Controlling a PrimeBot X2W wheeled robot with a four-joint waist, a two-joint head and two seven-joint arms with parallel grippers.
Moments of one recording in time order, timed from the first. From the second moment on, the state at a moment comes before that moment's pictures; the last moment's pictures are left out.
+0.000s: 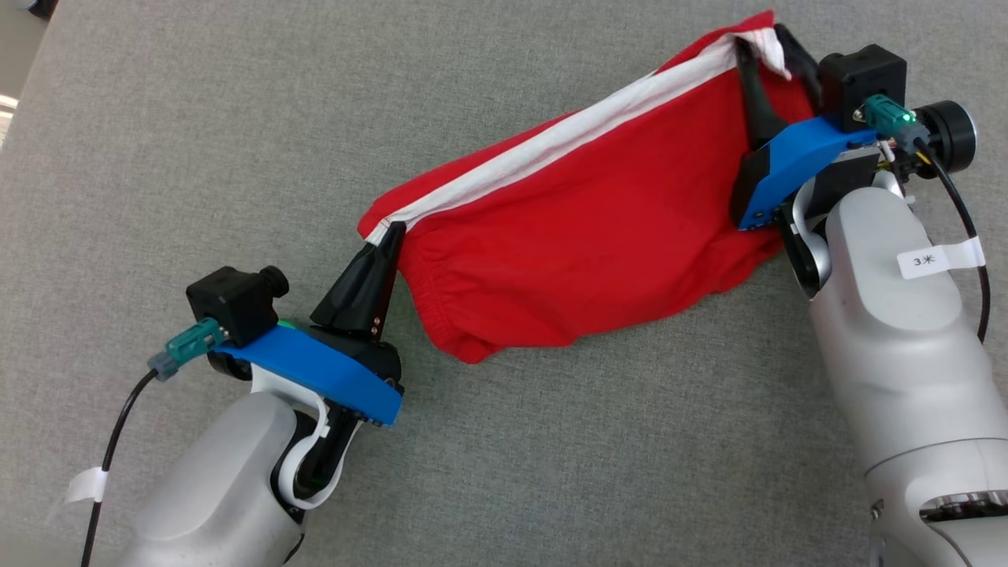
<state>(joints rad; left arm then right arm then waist) -0.54 0.34 -0.69 0.35 -0.94 -0.13 -0.26 -0.99 -0.05 -0.04 0.92 -0.17 0.13 -0.22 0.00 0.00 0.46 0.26</state>
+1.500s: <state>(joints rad) -0.33 0.26 -0.36 0.44 -0.65 -0.13 -0.26 -0.87 -0.05 -0.07 1.21 0.09 0.13 -0.25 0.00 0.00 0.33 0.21</state>
